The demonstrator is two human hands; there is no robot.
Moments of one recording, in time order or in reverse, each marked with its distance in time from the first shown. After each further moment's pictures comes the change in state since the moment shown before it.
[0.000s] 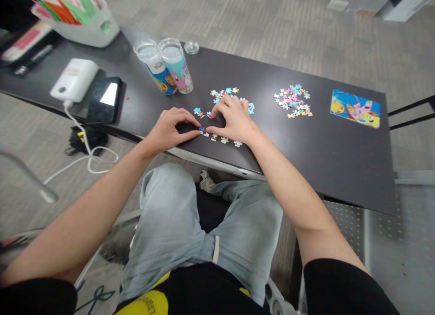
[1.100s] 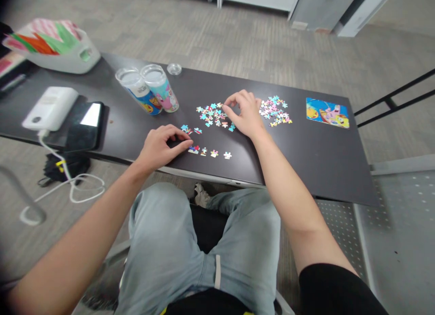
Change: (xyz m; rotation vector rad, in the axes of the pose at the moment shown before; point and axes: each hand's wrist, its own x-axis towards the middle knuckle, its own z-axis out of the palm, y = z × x) left_hand 0.009 0.000 0.003 0.025 0.048 -0.044; right_hand 0.005 0.063 -0.033 -0.073 0.337 0.225
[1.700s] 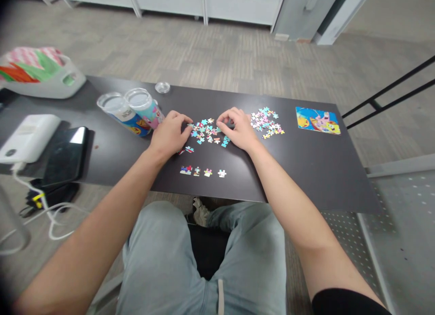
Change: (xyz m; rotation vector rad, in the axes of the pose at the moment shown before) left_hand 0.116 0.010 0.029 0.264 0.099 -0.019; right_hand 0.006 0.021 0.007 0.223 0.000 -0.007
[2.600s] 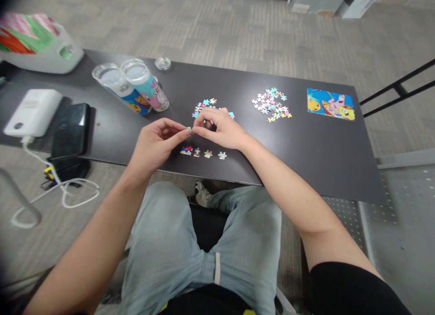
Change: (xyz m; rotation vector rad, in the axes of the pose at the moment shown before) left_hand -0.099 0.030 -0.031 -0.951 -0.005 -0.271; right_hand -0.022 -0.048 0.035 0.366 -0.220 -0.297
